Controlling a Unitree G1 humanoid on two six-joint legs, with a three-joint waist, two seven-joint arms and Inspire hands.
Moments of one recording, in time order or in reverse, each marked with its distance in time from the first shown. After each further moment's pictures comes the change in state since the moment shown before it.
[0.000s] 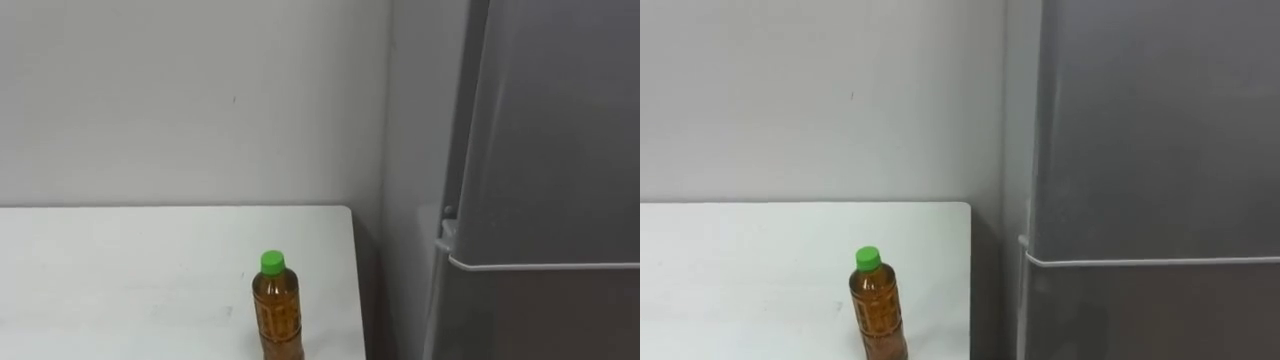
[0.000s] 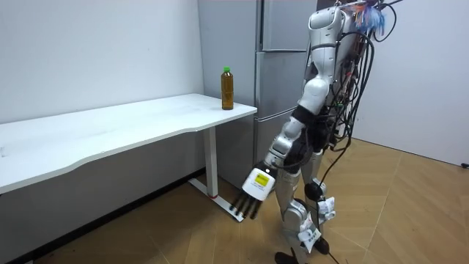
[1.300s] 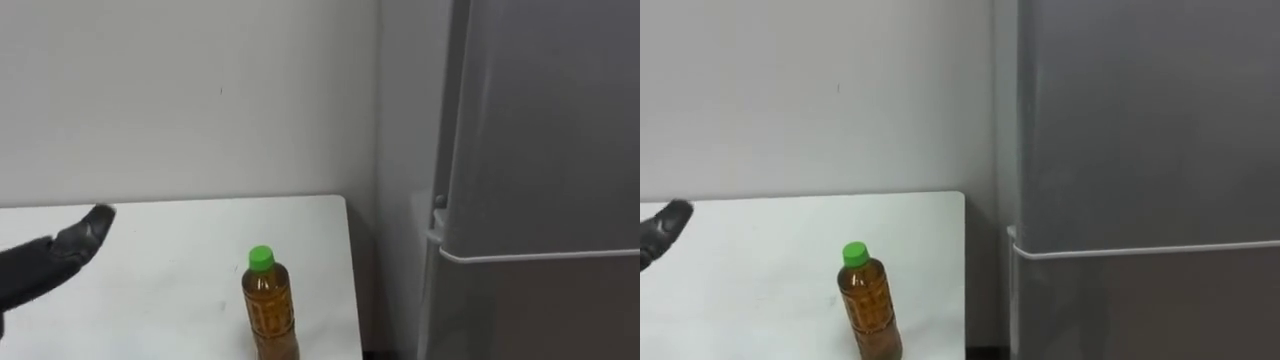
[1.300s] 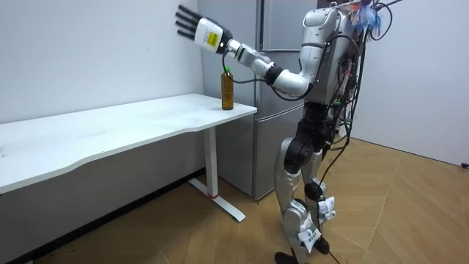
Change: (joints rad) left arm -0.278 0.043 -0.081 -1.409 -0.193 -0.070 0.042; right arm 0.029 0.029 -0.043 -0.067 -0.072 -0.012 -0.048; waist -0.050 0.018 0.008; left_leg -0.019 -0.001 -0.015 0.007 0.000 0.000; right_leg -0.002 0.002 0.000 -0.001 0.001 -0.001
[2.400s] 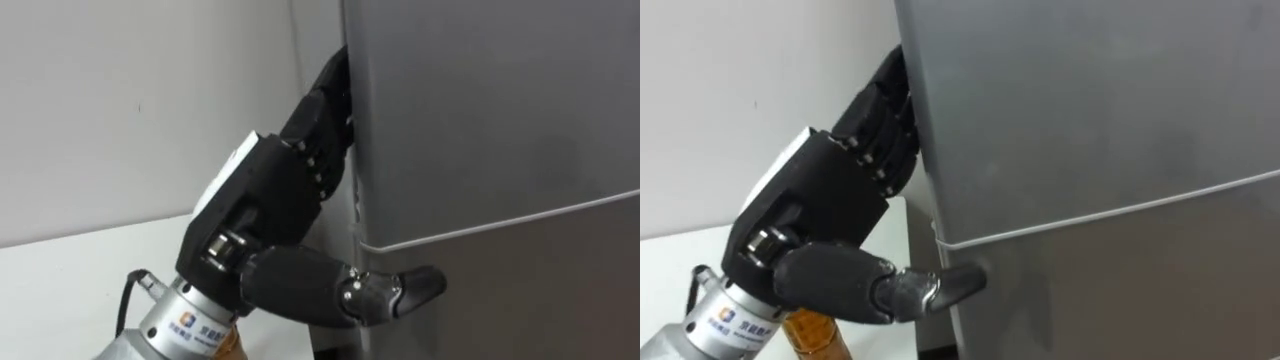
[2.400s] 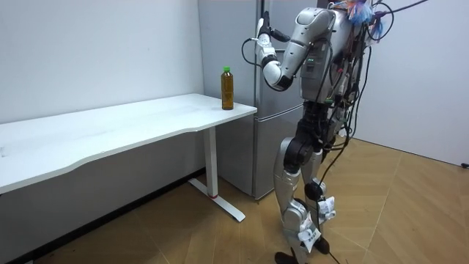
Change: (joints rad) left arm -0.206 -0.008 -0.423 0.036 -0.199 0.106 -0.532; right arm -0.119 -0.032 0.109 0.075 0.026 0.008 -0.010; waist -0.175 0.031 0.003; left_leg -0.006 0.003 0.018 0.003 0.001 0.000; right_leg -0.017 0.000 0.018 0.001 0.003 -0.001
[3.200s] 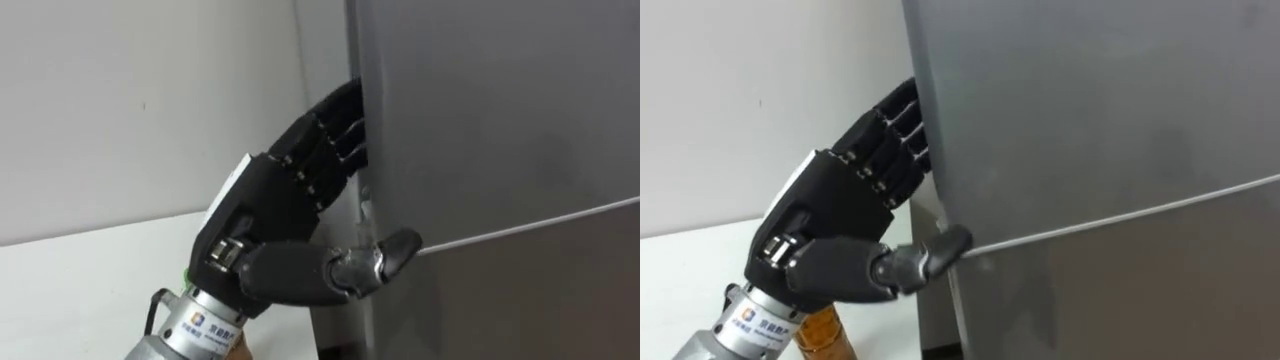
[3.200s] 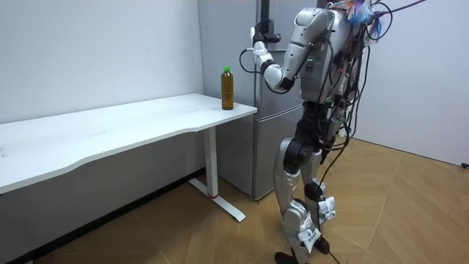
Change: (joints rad) left arm 0.008 -0.066 -0.026 0.124 -0.071 -0.068 0.037; right arm -0.006 -0.010 0.050 -0.006 0.064 0.026 -0.045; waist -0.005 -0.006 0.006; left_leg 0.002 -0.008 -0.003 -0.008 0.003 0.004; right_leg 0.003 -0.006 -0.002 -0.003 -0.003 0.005
